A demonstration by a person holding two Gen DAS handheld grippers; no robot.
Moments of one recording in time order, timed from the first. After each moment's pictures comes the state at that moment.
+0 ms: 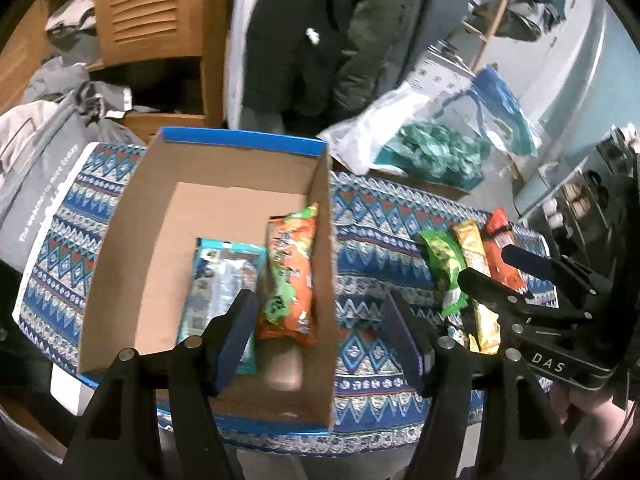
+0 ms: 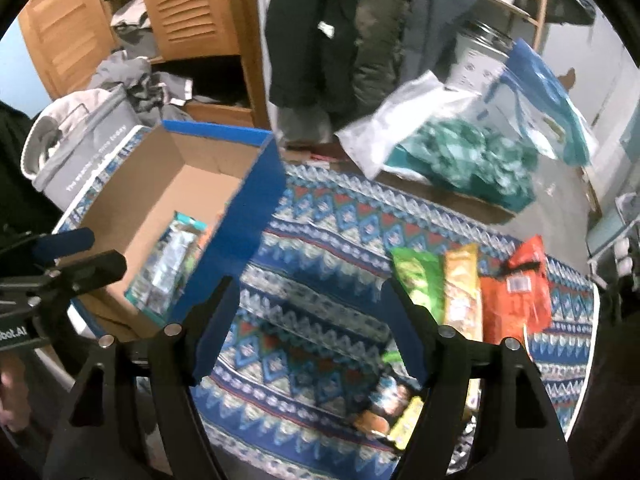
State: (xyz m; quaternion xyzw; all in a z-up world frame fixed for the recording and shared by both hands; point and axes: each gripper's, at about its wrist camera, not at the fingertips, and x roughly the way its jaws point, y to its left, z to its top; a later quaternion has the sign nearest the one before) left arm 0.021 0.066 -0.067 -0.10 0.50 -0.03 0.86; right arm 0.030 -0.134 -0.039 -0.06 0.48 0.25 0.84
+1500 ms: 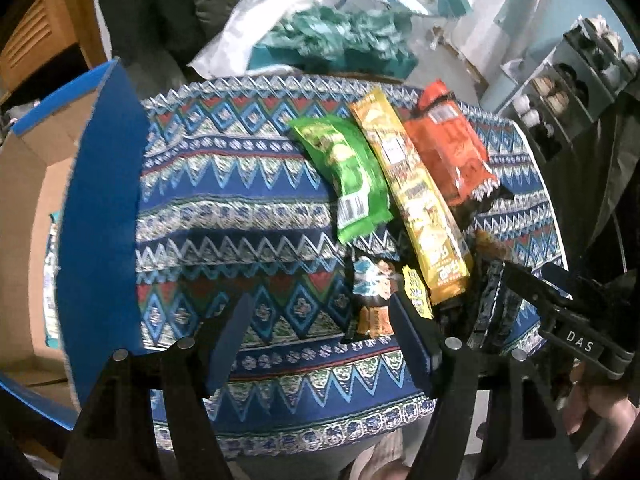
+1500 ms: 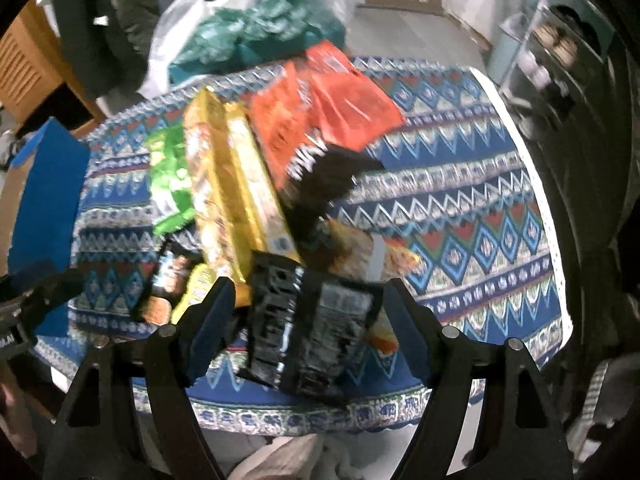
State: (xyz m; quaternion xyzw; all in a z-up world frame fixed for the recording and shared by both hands) left arm 0.027 -0.111 -0.154 -0.02 0.59 -0.12 0.80; right arm -0.026 -0.347 -0.141 0.08 0.58 0.02 0.81
